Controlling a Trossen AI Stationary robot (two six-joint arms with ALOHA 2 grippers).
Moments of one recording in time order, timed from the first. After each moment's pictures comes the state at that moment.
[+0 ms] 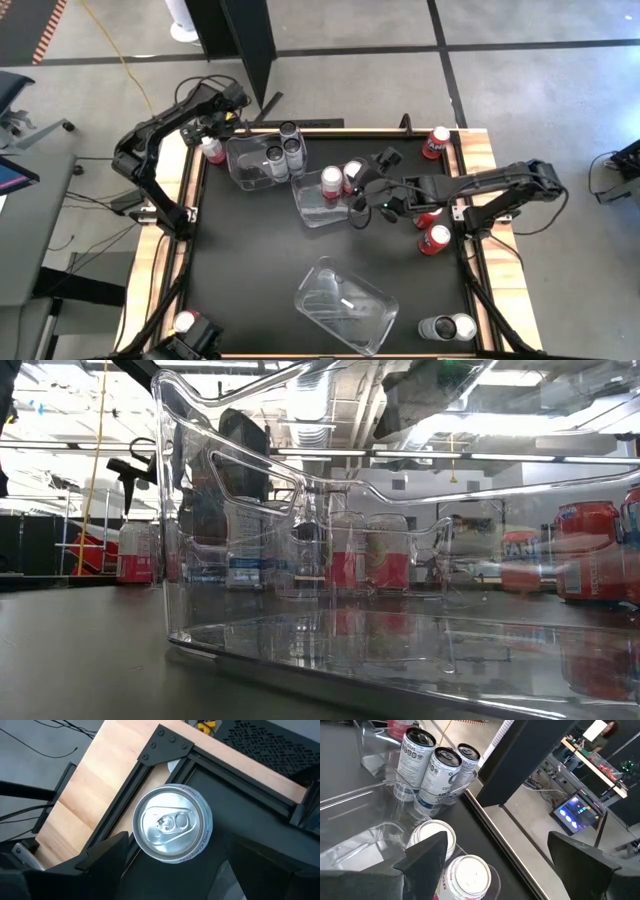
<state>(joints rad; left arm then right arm) 1.01 1.65 1.39 -1.31 -0.50 -1.13 0.08 1.40 1.12 -0.37 0.94 0.02</state>
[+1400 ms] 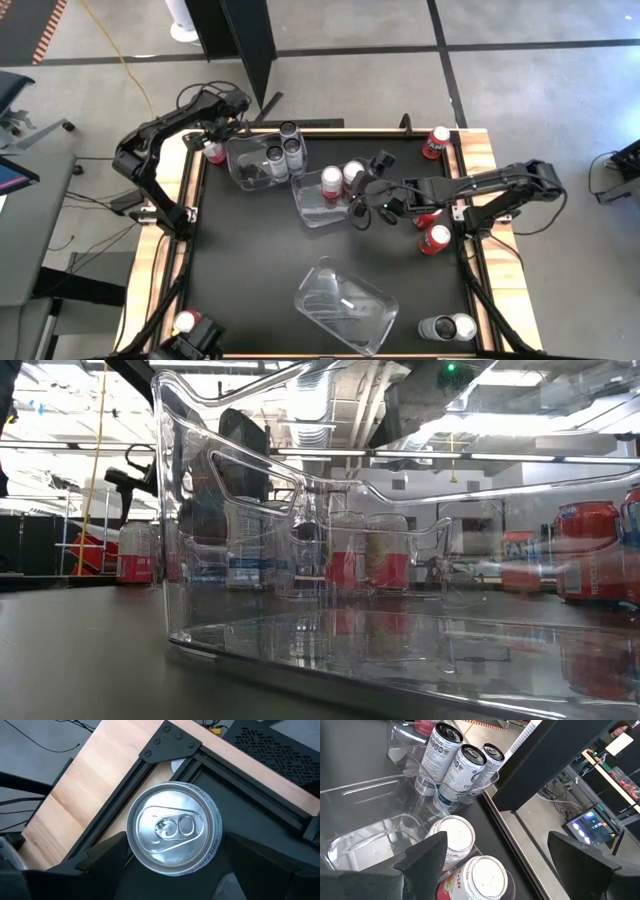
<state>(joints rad) 1.01 1.65 1.30 -1.21 -0.53 -1.20 0.08 1.39 1.06 -0.27 0.83 -0.09</state>
